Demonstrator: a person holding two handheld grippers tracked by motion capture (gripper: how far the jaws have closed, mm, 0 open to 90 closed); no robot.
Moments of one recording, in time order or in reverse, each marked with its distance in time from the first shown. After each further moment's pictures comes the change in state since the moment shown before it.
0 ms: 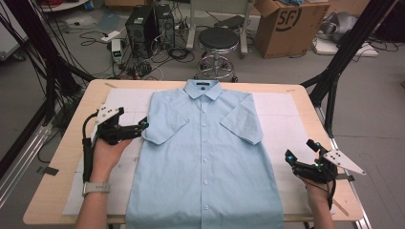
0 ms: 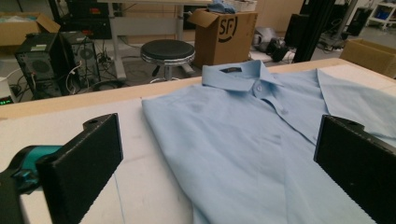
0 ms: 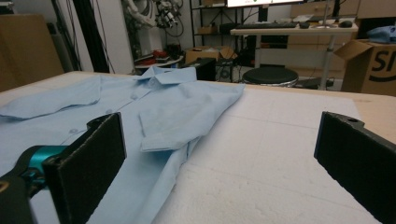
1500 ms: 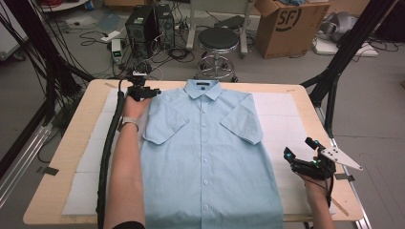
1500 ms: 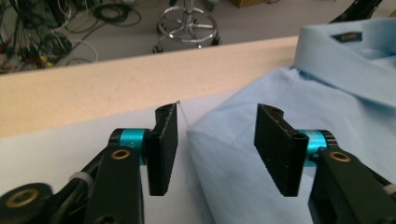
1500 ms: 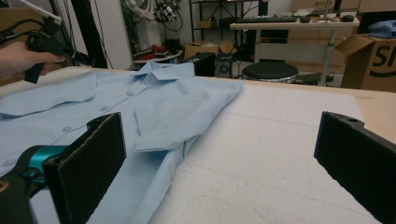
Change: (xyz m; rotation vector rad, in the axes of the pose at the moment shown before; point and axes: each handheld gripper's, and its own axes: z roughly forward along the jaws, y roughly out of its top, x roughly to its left) left arm 0.076 0.006 0.196 0.329 0.071 -0.095; right arm -0.003 0.002 0.009 0.022 -0.005 -0.003
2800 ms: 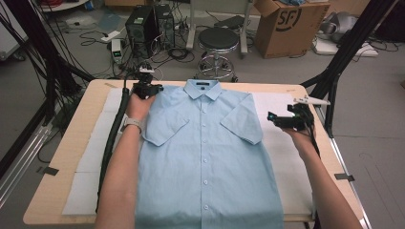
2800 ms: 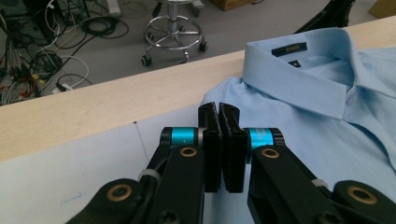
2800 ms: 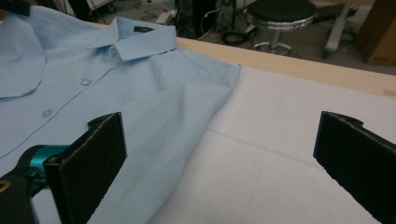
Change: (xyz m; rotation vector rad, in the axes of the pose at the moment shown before) left arm -0.038 0.022 -0.026 -0.027 -0.035 0.075; right arm -0.032 0.071 0.134 0.346 0.011 -0.005
